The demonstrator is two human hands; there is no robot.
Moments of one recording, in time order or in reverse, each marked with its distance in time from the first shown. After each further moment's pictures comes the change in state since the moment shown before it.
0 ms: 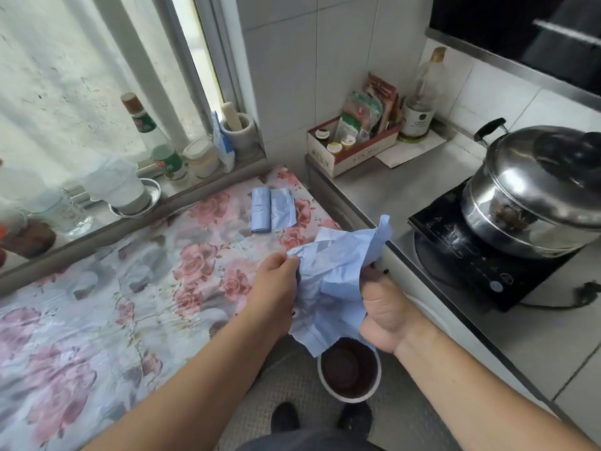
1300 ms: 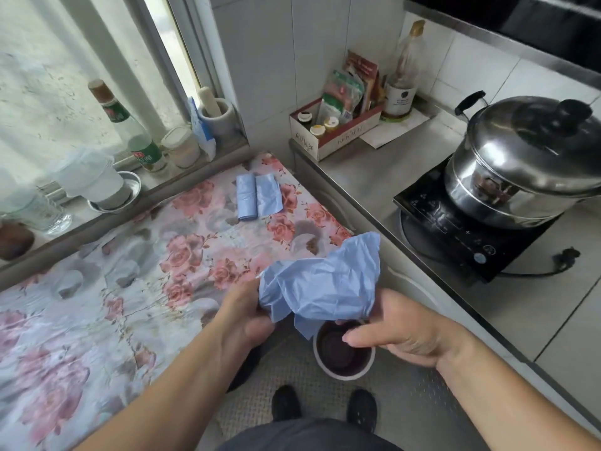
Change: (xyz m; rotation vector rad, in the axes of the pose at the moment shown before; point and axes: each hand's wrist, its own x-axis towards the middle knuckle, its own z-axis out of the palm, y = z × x) left_hand 0.002 -0.033 -0.038 -0.524 -0.199 -0.478; right_hand -0.062 0.006 -0.037 -0.418 -0.221 0.118
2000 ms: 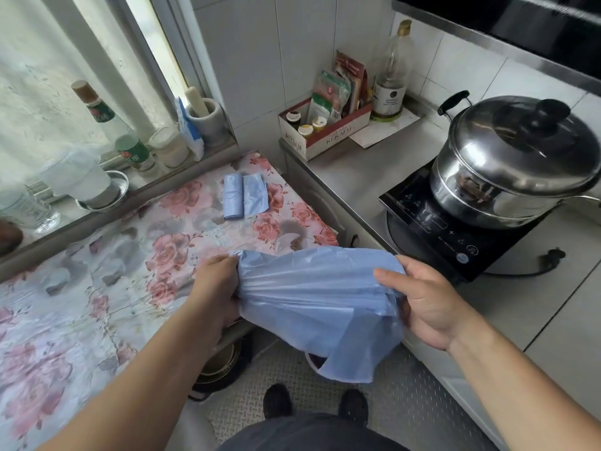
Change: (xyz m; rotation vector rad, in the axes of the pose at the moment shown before) left_hand 0.007 0.011 0.025 0.461 0.401 0.441; right_hand -0.030 -0.012 -0.061 0.314 0.404 -0.077
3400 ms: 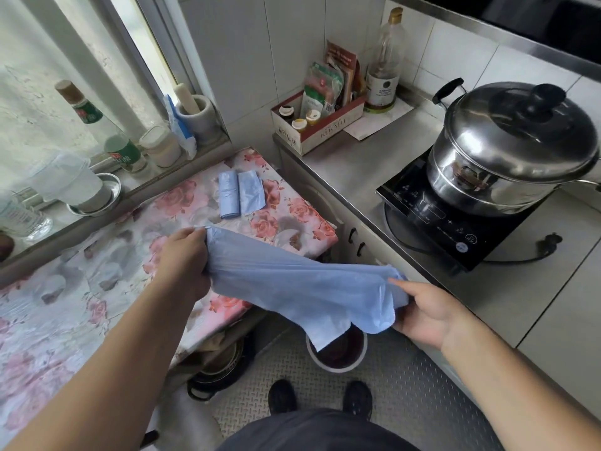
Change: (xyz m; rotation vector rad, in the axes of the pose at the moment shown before) left_hand 0.040 0.037 -0.026 0.013 0.091 0.177; right_hand 0.025 0.046 -0.040 0.298 0.205 0.308
